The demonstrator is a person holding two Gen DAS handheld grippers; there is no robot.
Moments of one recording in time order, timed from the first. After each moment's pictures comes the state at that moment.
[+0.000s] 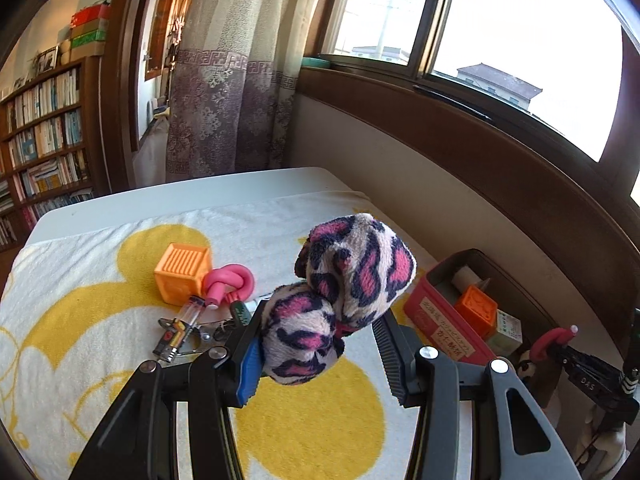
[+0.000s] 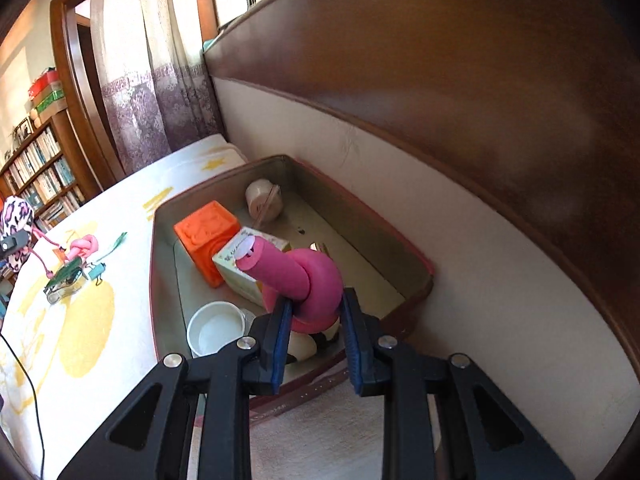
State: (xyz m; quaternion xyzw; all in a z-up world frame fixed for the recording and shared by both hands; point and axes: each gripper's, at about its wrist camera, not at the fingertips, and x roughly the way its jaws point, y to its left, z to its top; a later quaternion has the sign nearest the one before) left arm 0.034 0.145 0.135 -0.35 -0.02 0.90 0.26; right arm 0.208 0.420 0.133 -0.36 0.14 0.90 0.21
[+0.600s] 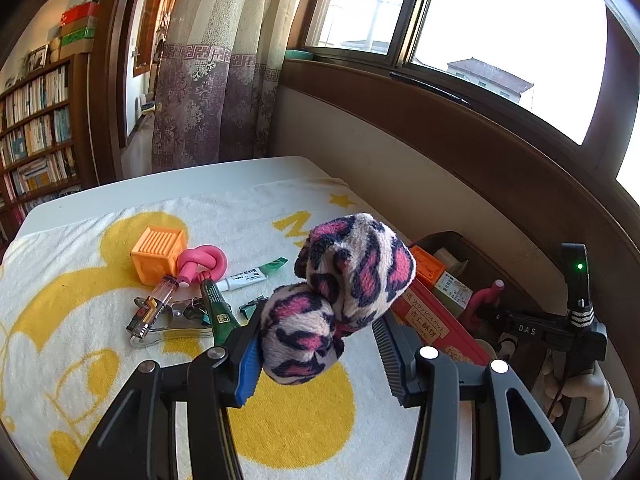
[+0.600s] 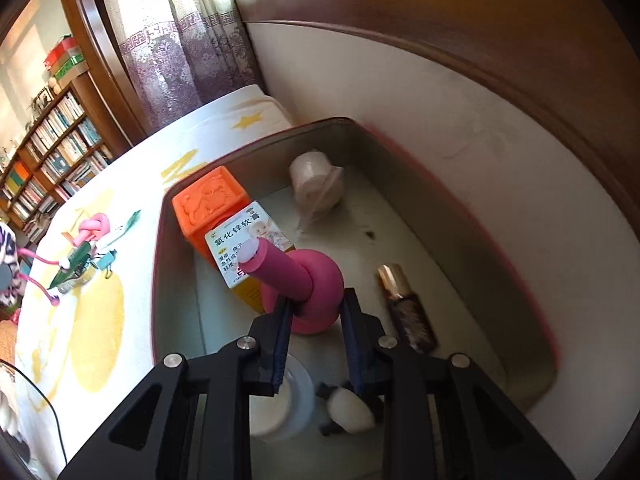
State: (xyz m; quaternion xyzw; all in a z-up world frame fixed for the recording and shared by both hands) left arm 0.060 0.158 0.127 -0.37 -0.02 0.89 0.28; right arm 0.126 0.427 0.108 -0.44 0.15 0.88 0.12
